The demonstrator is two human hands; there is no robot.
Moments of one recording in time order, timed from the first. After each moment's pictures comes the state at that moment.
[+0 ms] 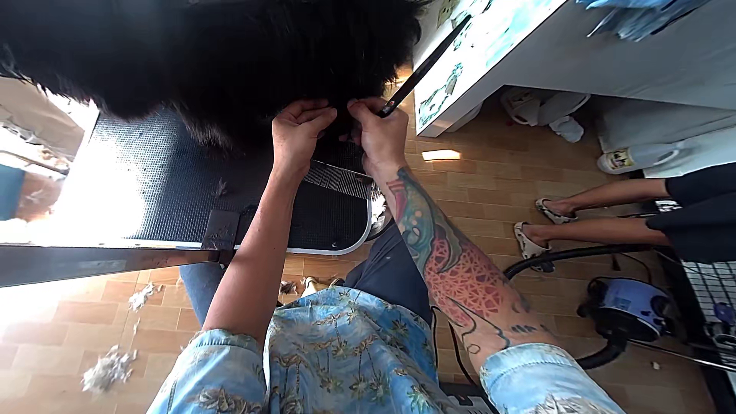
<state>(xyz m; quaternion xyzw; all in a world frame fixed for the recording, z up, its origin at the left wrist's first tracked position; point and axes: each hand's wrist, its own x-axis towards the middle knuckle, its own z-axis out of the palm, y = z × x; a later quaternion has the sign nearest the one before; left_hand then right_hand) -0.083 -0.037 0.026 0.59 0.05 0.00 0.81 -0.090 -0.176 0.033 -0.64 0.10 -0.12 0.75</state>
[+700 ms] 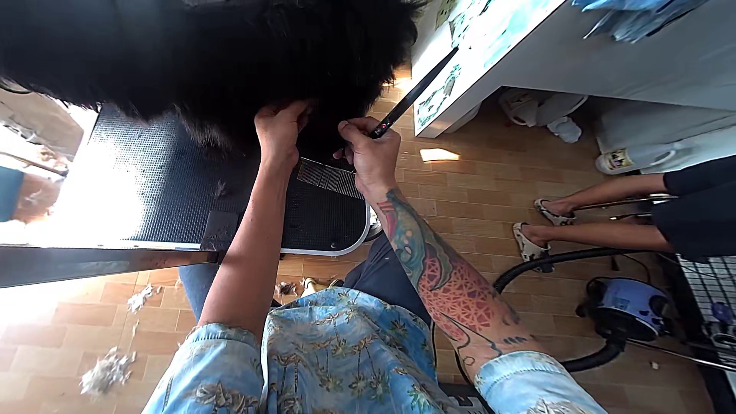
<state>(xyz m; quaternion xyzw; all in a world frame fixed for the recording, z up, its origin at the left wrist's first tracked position) -0.064 -0.026 0.028 0.55 0.15 0.04 0.82 -0.116 -0.164 0.020 -0.62 0.10 -0.14 0.76</state>
